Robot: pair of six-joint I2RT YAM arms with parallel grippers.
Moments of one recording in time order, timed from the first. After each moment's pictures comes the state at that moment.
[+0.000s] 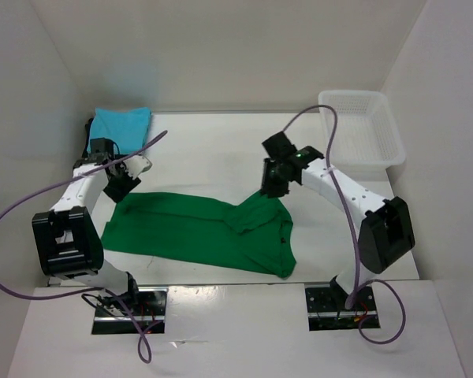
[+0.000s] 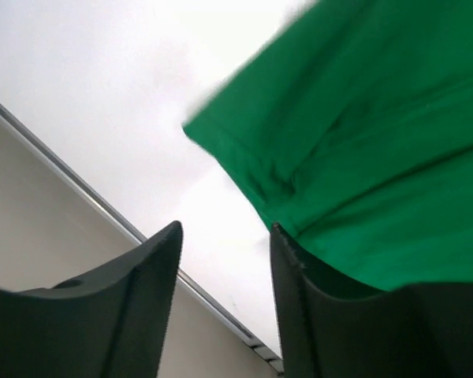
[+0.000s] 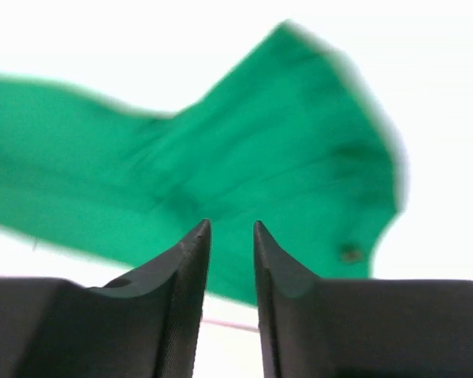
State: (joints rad) left arm 0.21 1.54 1.08 -0.71 0.04 0.95; right arm 0.61 1.60 1.34 -0.81 0.00 0.70
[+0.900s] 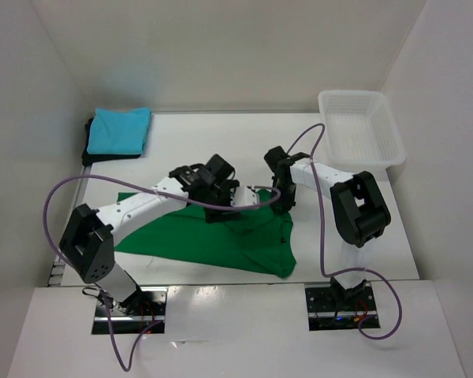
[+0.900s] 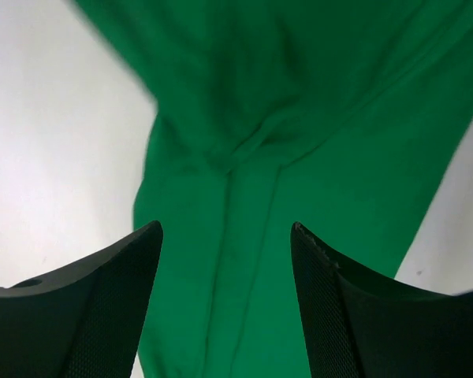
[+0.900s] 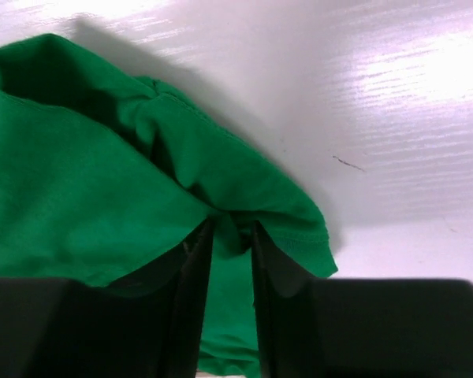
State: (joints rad) left arm -0.73 1.57 1.27 -0.77 0.19 0.75; right arm 0.46 1.84 1.23 -0.80 0.07 0.67
